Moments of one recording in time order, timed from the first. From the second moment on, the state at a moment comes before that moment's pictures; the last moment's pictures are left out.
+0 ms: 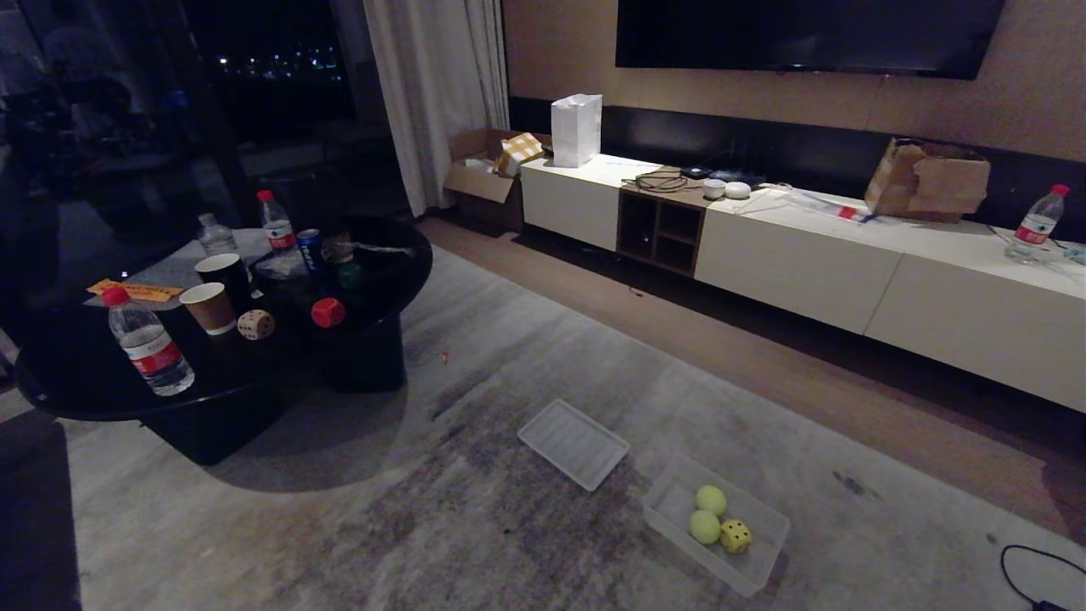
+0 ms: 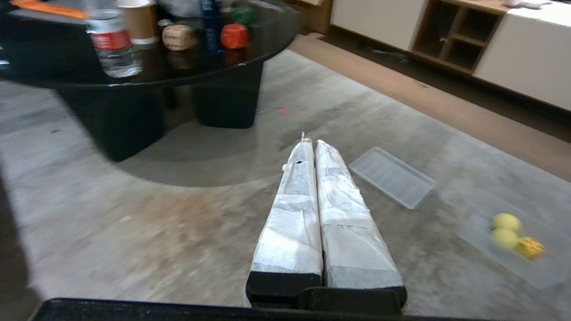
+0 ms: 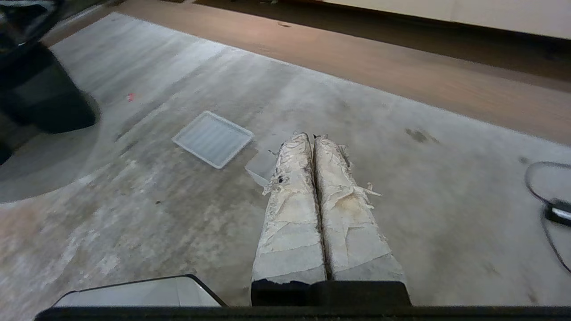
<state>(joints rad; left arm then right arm) -0.01 0.00 0.00 0.00 0.04 -0.05 0.00 0.00 -0.11 0.26 -0.07 0.13</state>
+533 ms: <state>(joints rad) -0.01 0.00 0.00 0.00 0.04 -0.04 0.00 0.00 -0.11 0.26 -0.07 0.13</state>
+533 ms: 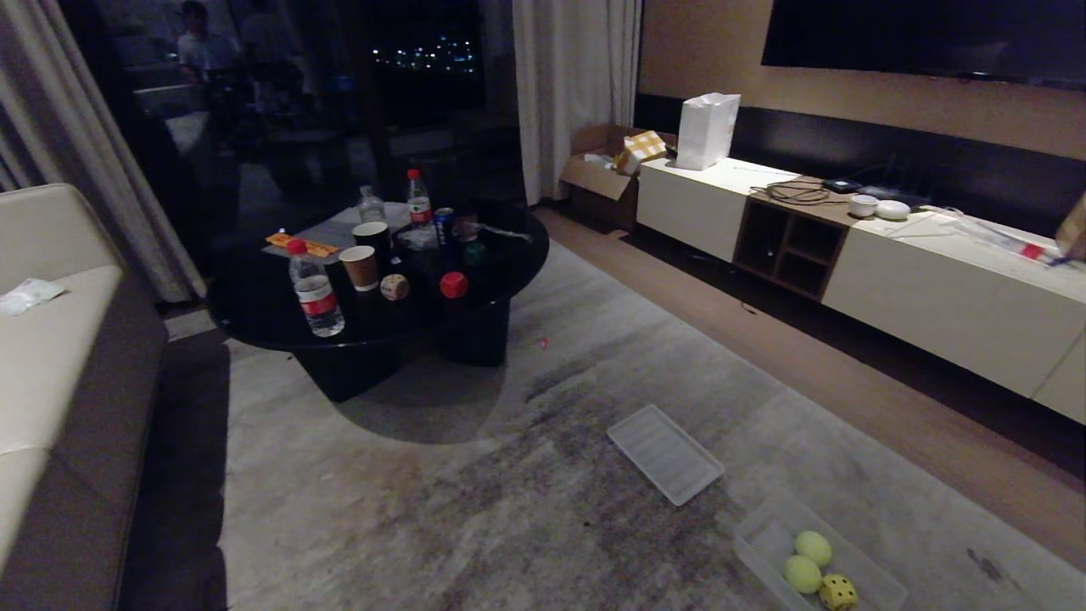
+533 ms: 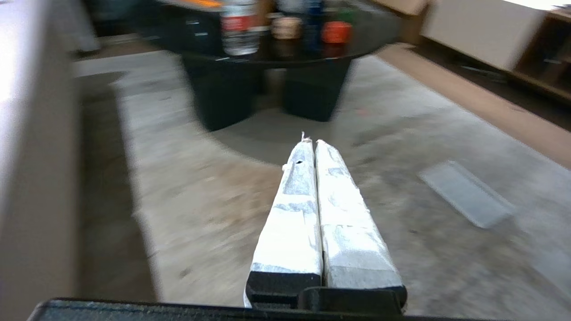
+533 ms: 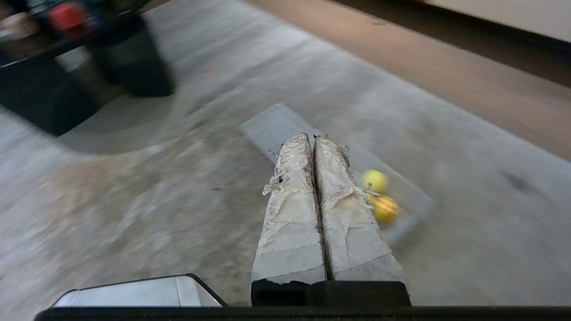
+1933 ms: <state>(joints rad) -0.01 0.00 0.00 0.00 0.04 -0.05 0.00 0.00 -0.11 0.26 -0.07 0.13</state>
